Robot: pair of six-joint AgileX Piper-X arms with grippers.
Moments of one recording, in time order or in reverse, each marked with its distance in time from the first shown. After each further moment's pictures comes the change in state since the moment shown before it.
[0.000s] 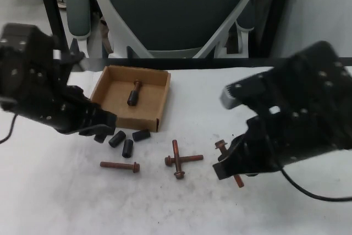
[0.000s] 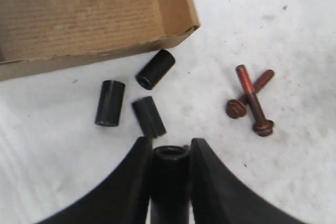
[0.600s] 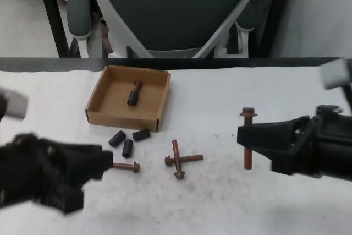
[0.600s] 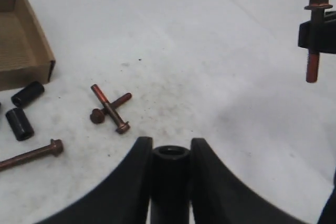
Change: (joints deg) left arm -7.3 -51.4 36.6 -21.7 6.7 -14.7; right arm 1.0 -25.6 17.1 -22.2 -4.8 14.7
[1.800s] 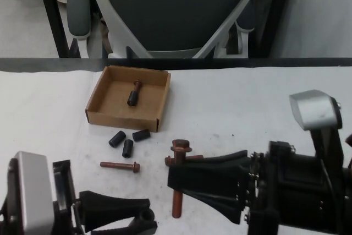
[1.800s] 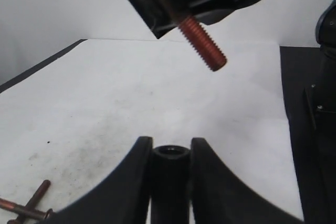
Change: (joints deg) left arm -14.9 3.4 11.8 -26.8 2.1 21.2; right arm 15.4 7.0 5.6 -29.8 -6.8 14.0
